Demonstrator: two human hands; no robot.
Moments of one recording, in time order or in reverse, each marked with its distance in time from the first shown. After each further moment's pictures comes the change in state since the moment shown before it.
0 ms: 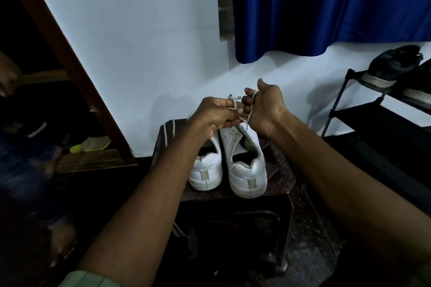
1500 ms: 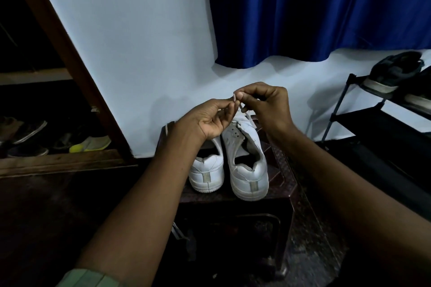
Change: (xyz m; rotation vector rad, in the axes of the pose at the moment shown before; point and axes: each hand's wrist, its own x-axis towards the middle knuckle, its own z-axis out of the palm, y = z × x) left_hand -0.005 0.016 -0.013 -0.719 -0.118 -0.318; right_hand -0.017 0.007 -0.014 -0.644 -0.186 -0.847
